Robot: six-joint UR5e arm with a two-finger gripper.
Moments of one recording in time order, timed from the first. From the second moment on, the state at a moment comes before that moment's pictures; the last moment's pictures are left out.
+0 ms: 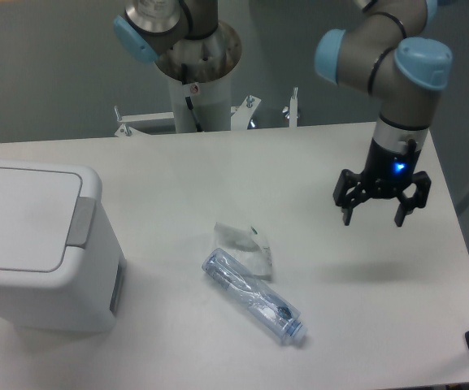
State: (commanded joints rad) arm 2.72 -1.86 -1.63 -0.88 1.17 0.56
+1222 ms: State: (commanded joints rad) arm 2.34 -1.69 -1.61 -0.88 1.18 0.13
